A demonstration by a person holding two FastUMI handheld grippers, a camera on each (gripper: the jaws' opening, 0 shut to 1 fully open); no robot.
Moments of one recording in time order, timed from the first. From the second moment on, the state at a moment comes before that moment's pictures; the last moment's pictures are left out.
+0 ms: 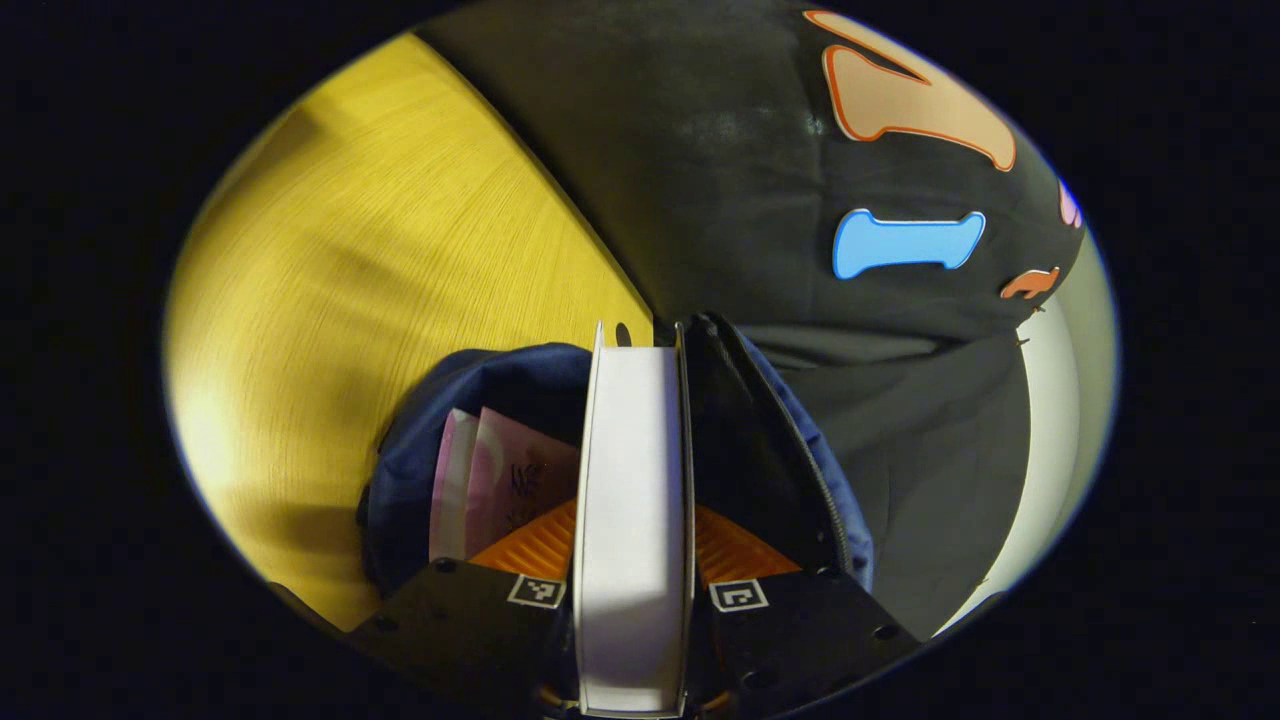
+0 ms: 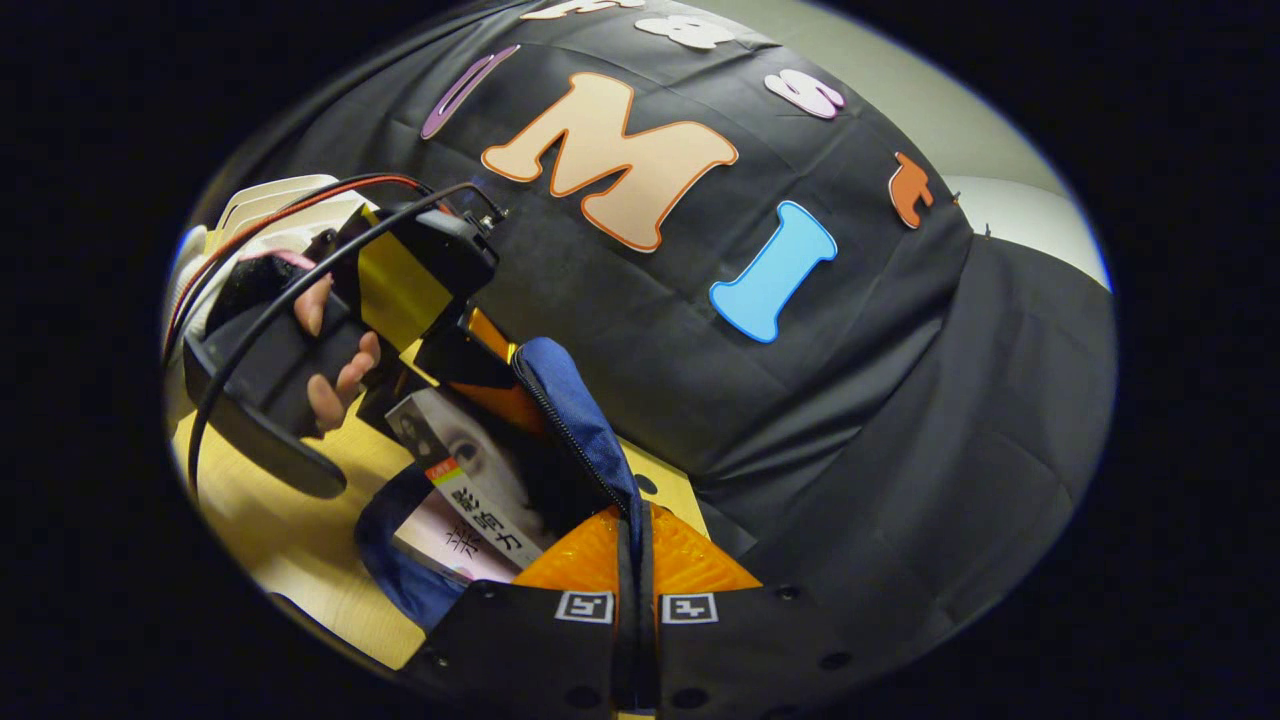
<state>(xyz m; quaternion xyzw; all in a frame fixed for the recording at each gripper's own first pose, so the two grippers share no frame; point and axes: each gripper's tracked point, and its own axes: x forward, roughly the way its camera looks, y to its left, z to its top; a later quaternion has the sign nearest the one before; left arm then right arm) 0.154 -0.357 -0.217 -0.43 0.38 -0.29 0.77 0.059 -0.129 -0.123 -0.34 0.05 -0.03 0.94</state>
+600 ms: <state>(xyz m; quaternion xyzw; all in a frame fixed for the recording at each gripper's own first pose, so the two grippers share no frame) 0.133 -0.385 -0.261 -0.40 0.41 -0.30 0.76 0.063 -0.114 -0.134 -0.35 0.05 -0.01 0.94</state>
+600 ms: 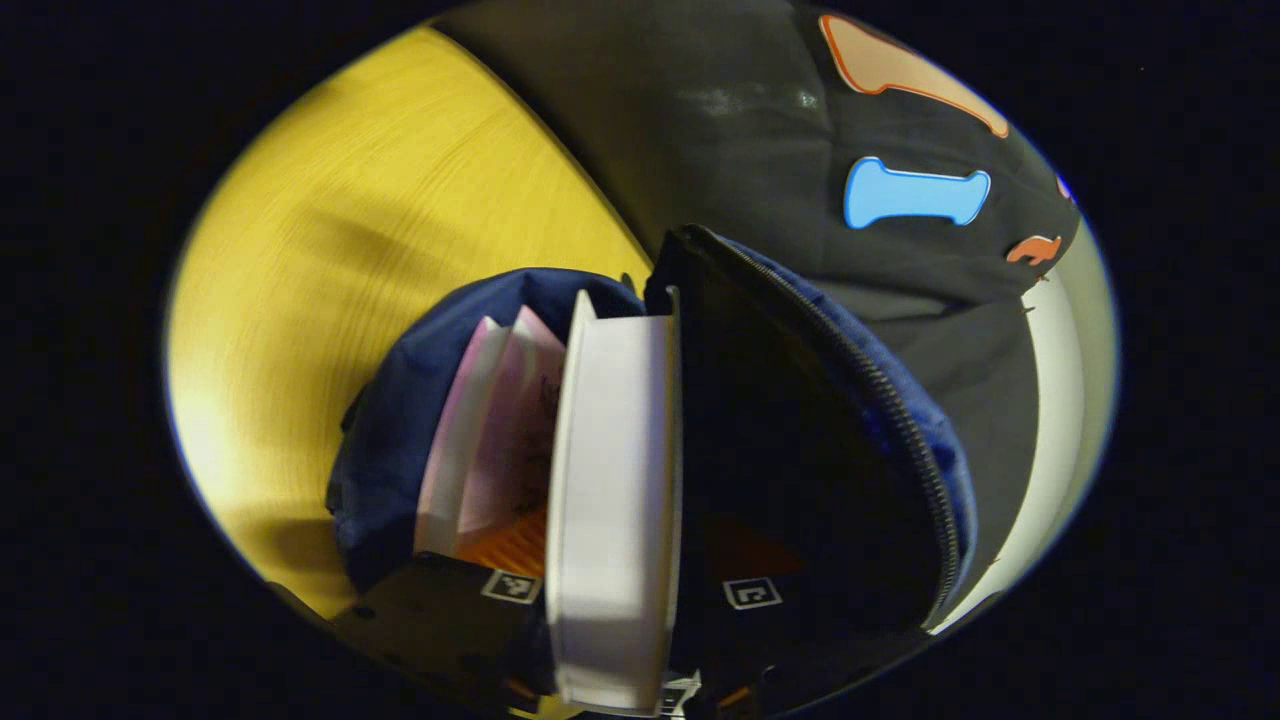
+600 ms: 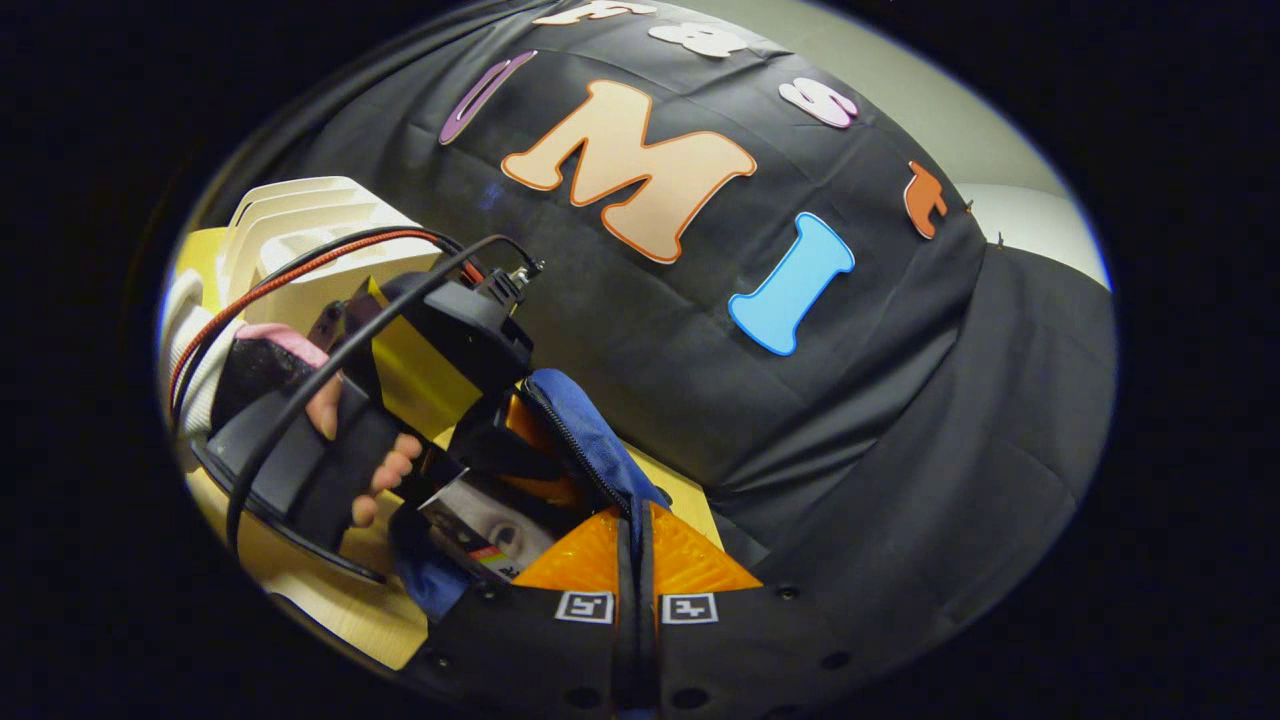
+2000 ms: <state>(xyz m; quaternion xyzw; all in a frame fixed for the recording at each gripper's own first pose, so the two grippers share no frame) 0.033 -0.136 -0.139 -0.14 0.28 -0.14 0.94 0.005 -0.056 -0.219 -0.16 0.21 0.11 0.96</state>
